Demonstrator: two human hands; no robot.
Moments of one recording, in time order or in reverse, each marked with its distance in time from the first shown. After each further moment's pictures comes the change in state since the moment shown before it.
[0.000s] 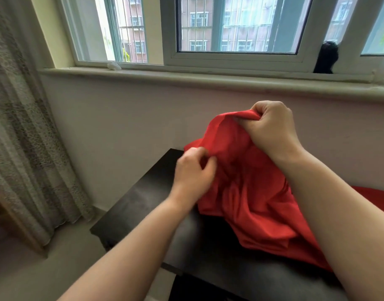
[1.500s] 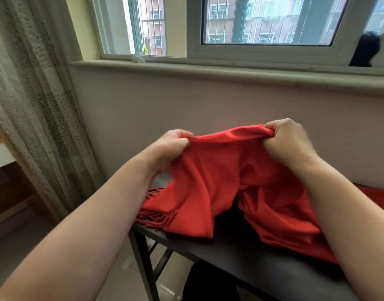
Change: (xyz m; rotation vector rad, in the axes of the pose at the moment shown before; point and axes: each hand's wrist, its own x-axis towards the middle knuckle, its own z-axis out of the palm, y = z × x) left_hand 0.042 -0.034 -0.083 -0.416 -0.329 -0.617; right_hand -0.024 0.009 0.019 -0.187 -0.287 0.064
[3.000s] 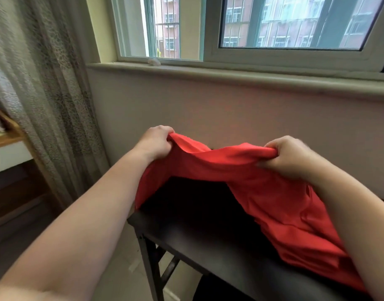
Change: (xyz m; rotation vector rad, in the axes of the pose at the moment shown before) left_hand 0.037 -0.009 -0.076 1.062 0.290 0.166; right_hand 0.010 -0.014 0.015 -0.081 -0.381 -0.031
